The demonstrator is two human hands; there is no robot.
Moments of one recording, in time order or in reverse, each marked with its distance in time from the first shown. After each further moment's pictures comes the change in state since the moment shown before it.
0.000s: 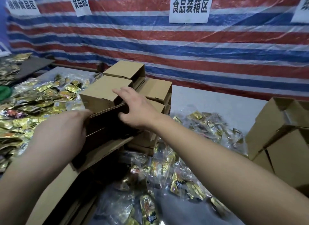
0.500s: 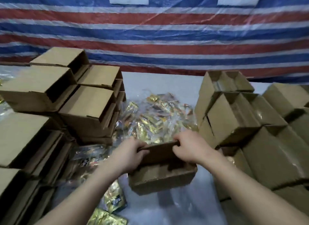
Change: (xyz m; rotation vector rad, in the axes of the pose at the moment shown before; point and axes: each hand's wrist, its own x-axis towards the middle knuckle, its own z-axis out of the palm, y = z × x) left_hand -0.049 0.217 0.141 -0.627 -0.461 0.567; right_hand -0.286 0.130 -0.053 -0.362 -0.143 0.704
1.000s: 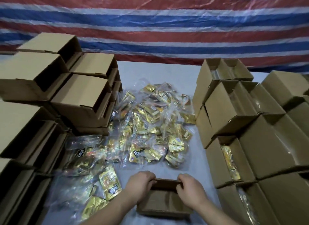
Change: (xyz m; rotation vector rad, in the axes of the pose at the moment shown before) left_hand -0.034 -0.030 0.164 0.117 -0.297 0.025; right_hand -0.081 0.056 0.193 0.236 -0.127 0.253
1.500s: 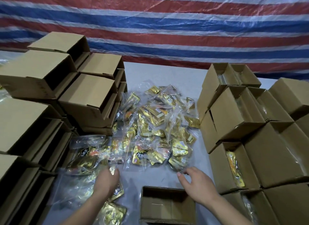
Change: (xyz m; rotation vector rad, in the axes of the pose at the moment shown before) left_hand -0.020 -0.114 0.003 -0.468 0.358 -0.802; right_hand 0.005 -0.010 -0.040 -0.017 0.111 -0.069
